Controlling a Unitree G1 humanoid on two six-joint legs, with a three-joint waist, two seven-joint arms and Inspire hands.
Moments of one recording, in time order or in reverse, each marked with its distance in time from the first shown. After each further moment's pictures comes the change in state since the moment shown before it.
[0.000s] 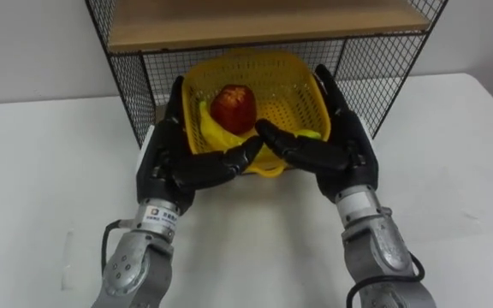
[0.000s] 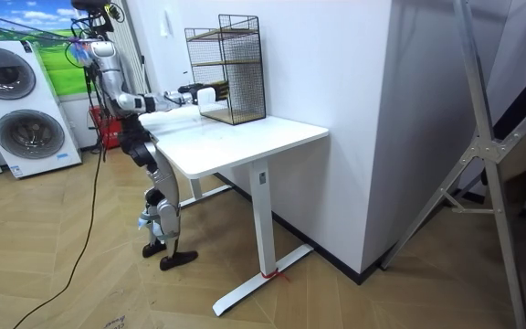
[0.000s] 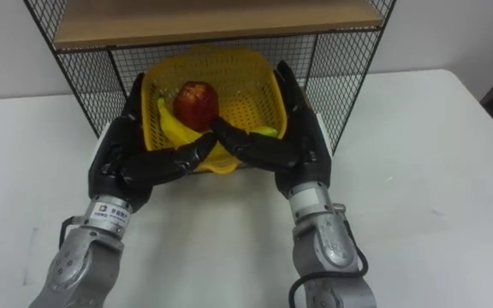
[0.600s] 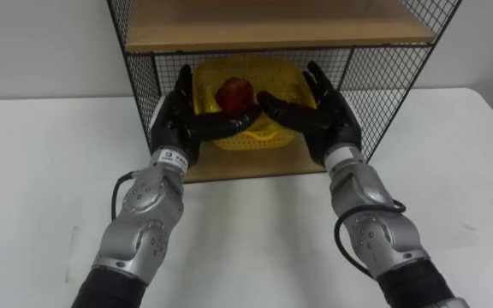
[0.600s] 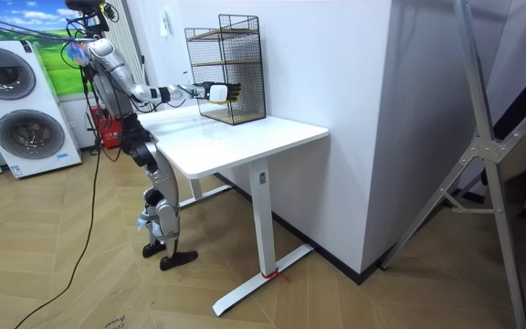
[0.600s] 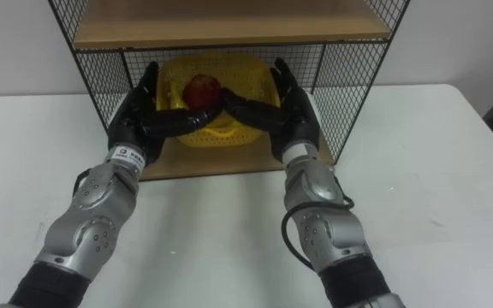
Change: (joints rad) left arm -0.368 -0.072 0.142 0.310 -0.042 0.232 0.107; right arm -0.368 0.009 -0.075 0.274 0.078 0.243 -0.115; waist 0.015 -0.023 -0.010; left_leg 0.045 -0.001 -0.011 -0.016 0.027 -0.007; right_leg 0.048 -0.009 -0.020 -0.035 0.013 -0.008
